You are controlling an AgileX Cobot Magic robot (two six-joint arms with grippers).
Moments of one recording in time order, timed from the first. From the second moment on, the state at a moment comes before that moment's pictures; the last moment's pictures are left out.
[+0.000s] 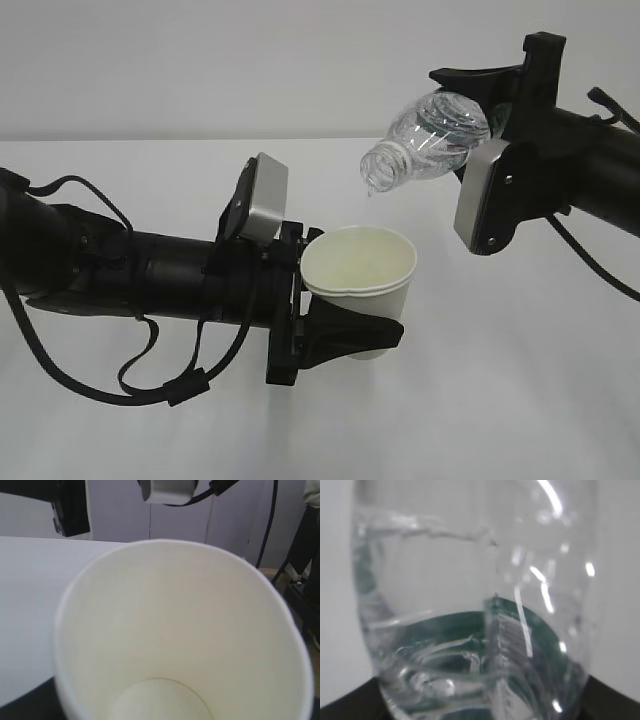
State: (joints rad) left arm -0.52 2.00 -0.91 1.21 -1.15 -0.60; right arm 0.20 1.62 -0.69 -0.58 -0.87 -1.19
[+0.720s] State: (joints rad) left arm -0.52 2.00 -0.91 1.18 -1.14 -0.60; right arm 0.20 1.62 -0.69 -0.58 -0.88 -1.20
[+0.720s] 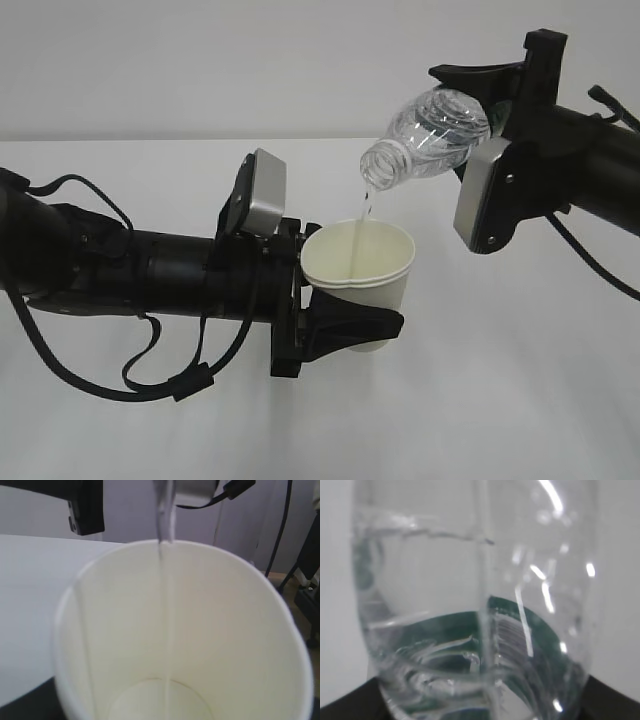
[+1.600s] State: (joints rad) left arm -0.52 2.00 -0.91 1.17 -1.11 -0.60; right arm 0.20 1.62 -0.69 -0.58 -0.89 -1.20
